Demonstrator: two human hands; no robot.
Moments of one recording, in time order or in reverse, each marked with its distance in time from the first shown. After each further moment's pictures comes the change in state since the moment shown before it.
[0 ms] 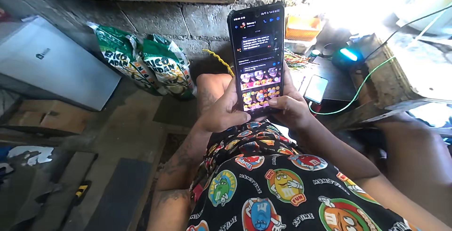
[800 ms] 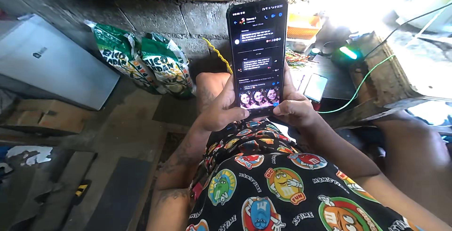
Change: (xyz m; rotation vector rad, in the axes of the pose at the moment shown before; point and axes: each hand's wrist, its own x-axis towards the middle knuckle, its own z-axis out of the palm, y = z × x) left_hand 0.000 0.000 0.002 -0.051 0.035 0.058; right_hand -0.002 -0.005 -0.005 0.029 -0.143 0.010
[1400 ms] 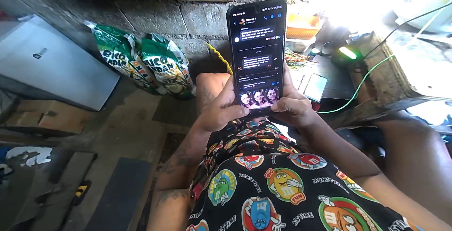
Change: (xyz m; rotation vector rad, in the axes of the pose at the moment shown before) left_hand 0.001 -0.002 0.000 -0.005 0.021 0.005; right_hand 0.002 0.001 0.002 0.042 0.022 0.002
